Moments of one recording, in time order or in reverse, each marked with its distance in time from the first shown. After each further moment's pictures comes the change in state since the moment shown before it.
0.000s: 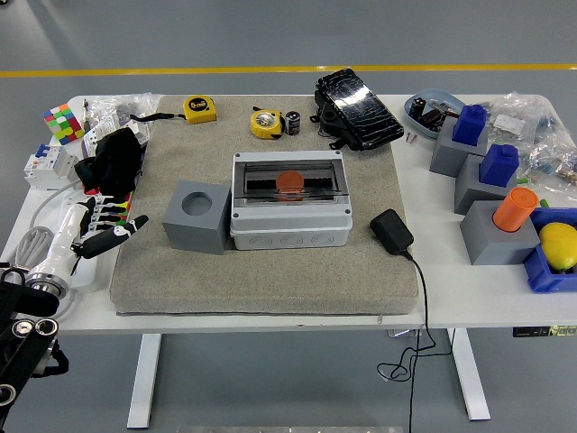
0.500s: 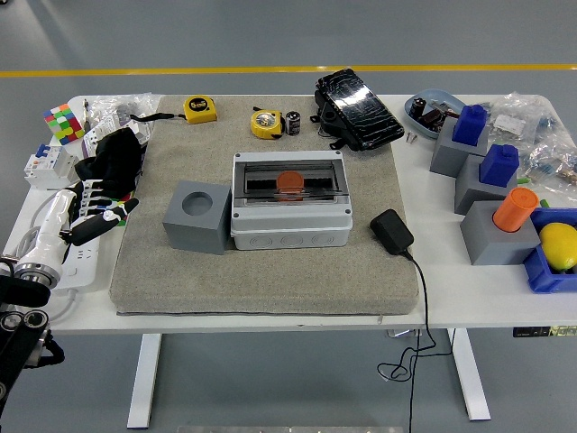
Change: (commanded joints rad) left arm 0.009 0.000 -0.059 -0.072 -0.007 -0.006 0.012; right arm 0.093 0.007 -0.005 0.022 -0.050 -0.006 0.014
